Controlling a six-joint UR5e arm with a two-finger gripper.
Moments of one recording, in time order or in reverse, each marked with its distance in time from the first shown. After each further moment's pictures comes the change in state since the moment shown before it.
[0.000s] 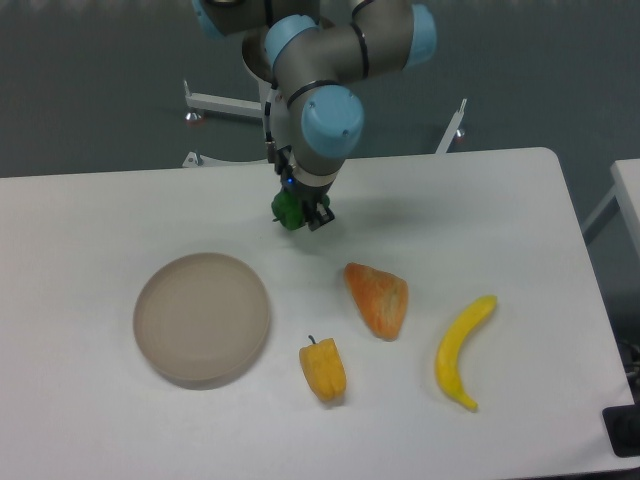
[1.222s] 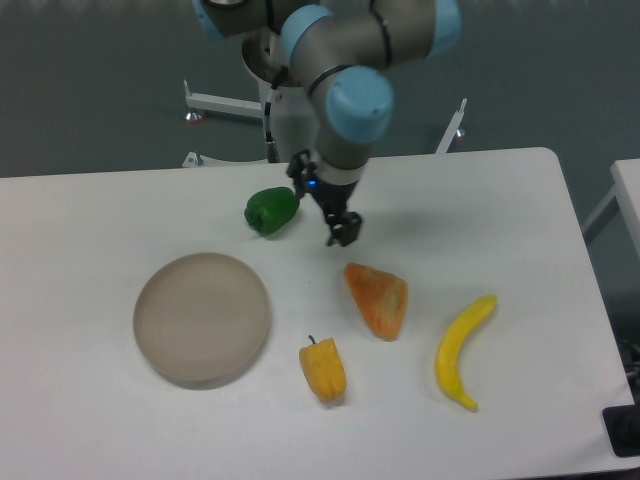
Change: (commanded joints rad) arm 0.153 -0.017 0.262 0.000 0.024 0.020
